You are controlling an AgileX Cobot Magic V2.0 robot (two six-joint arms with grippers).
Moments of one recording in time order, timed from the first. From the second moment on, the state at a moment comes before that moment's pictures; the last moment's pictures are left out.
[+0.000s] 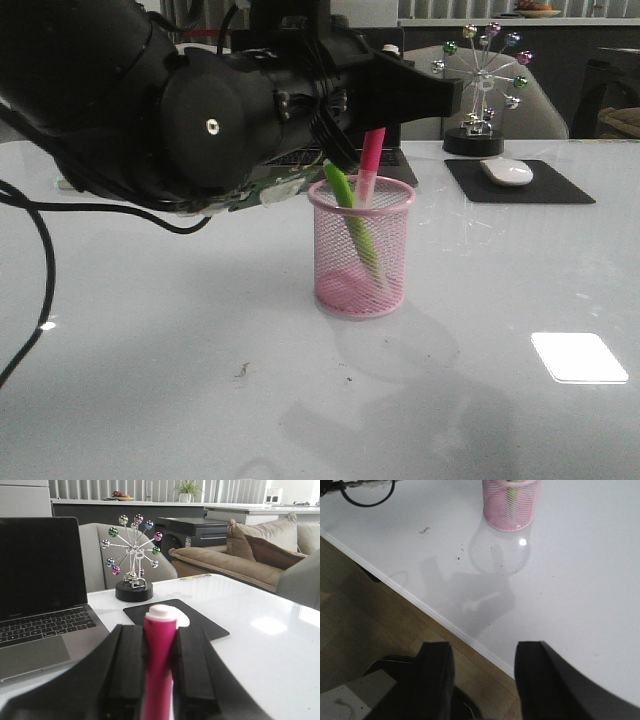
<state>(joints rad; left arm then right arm) -0.86 1.95 -1.05 -0.33 -0.90 0.16 0.56 0.70 -0.67 0.09 0.81 0.00</state>
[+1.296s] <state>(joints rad) -0.64 1.11 -1.12 -0.18 0.66 0.35 0.56 0.70 -0.67 0.09 0.81 0.00</state>
